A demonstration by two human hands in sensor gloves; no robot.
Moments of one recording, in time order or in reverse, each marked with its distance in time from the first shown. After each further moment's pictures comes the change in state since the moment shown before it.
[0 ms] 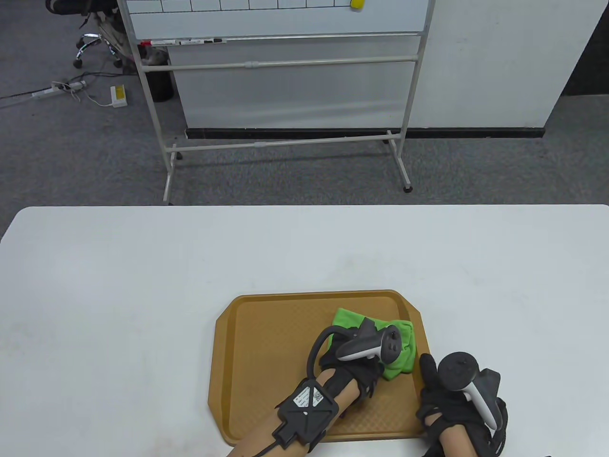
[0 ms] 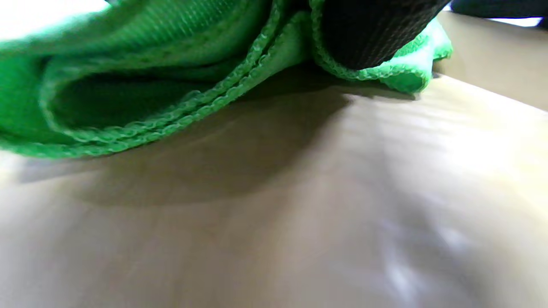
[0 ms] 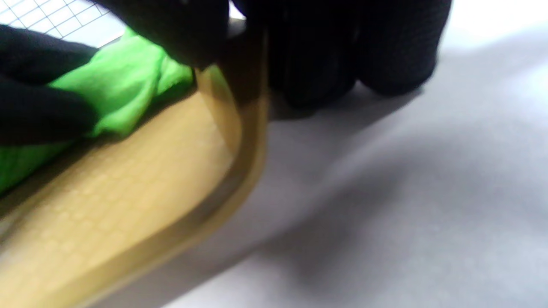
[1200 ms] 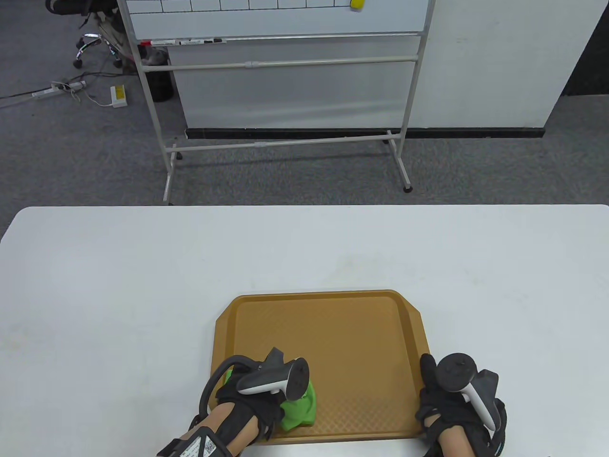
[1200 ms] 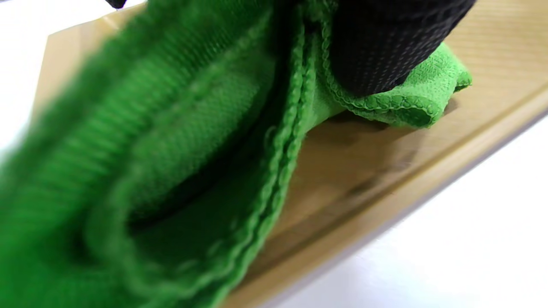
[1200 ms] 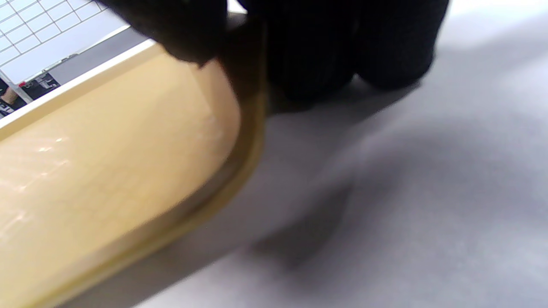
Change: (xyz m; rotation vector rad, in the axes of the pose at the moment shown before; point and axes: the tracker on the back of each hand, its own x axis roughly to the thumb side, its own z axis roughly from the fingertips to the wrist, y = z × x) left_hand -0.108 -0.020 0.137 -0.201 0.180 -0.147; right_hand 0.000 0.001 0.001 0.002 0.003 0.014
